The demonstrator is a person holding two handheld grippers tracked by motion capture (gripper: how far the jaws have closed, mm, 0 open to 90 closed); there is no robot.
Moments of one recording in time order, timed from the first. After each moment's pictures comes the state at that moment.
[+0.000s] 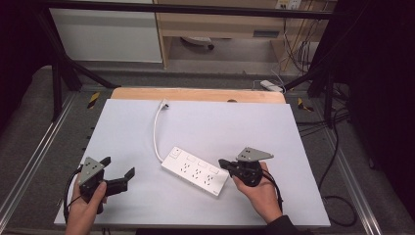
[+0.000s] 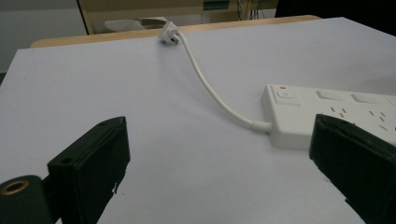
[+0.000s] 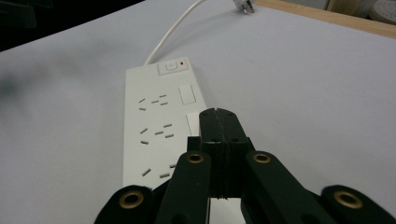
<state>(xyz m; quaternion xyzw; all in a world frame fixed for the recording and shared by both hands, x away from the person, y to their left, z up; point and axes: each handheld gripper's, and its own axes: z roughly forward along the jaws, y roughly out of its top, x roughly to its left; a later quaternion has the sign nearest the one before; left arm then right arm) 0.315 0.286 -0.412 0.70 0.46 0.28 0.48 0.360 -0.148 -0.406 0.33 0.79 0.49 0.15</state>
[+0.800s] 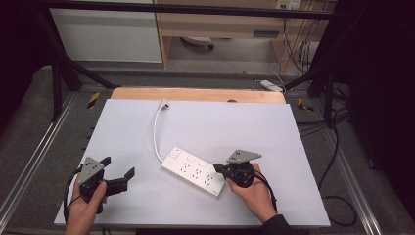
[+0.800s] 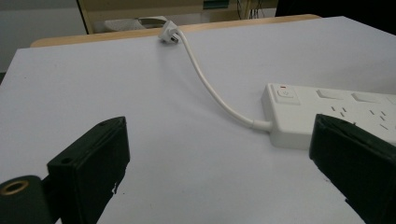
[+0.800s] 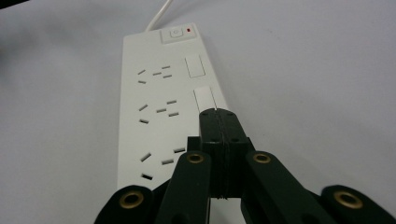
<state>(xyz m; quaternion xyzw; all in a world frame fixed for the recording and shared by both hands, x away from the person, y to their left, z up) 0.315 0.287 -0.412 0.70 0.45 0.28 0.47 0.366 -0.132 -0.423 0.33 0.82 0.45 0.13</state>
